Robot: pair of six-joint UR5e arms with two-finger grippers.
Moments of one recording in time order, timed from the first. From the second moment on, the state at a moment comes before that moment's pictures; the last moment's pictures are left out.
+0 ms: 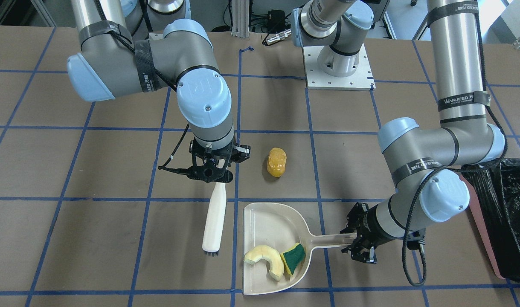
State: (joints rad) left arm -1.44 -2.14 -1.50 -1.08 1.35 -1.38; right arm 1.89 -1.20 1.50 -1.72 -1.49 0.44
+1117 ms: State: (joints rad) left arm -1.34 -2.09 -1.46 -1.13 1.35 -1.32; right arm 1.90 -1.43 1.82 -1.77 -1.49 0.48
